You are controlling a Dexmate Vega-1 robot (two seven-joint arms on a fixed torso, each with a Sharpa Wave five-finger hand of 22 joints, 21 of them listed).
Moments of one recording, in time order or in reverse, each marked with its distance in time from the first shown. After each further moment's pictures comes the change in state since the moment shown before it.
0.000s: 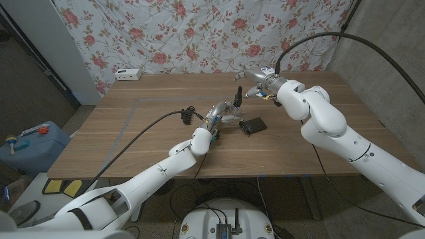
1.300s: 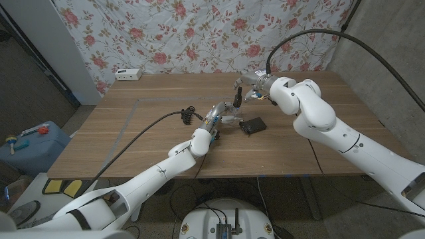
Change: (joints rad) left arm 0.009 0.008 -0.001 -0.015 0.002 0.004 0.003; left_hand 0.000 0.000 0.000 0.000 0.000 0.000 0.000 0.007 -0.002 0.000 0.000 0.000 -0.009 0.000 0.000 0.000 0.000 0.000 0.000 0.000 0.000; right arm 0.104 0.023 -0.098 0.040 -0.095 -0.024 0.184; right_hand 0.000 0.013 -0.016 0.029 0.004 0.054 0.004 0.008 -0.005 -0.023 0.006 0.007 -0.005 -0.055 0.030 0.000 0.003 -0.037 -0.002 0.000 0.000
